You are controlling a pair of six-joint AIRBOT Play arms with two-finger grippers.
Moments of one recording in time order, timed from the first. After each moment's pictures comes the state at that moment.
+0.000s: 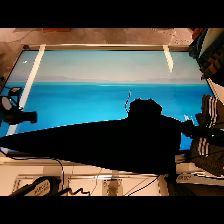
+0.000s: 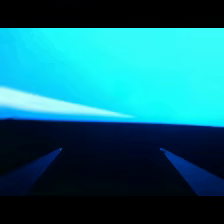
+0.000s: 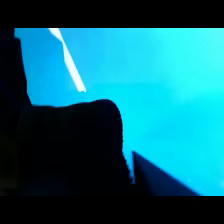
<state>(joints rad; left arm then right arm) 0.28 -1.20 1.02 1.68 -1.12 -1.42 -0.86 -1.47 0.69 -0.62 1.12 0.76</state>
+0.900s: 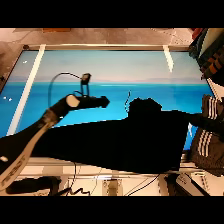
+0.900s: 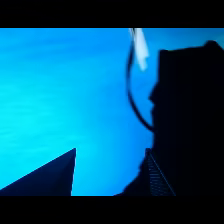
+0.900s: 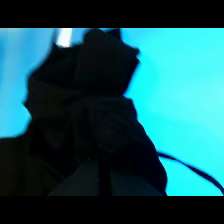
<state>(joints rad) -0.48 -1.51 1.15 0.81 -0.52 -1.28 -0.86 -1.03 0.69 -0.60 1.28 0.63</state>
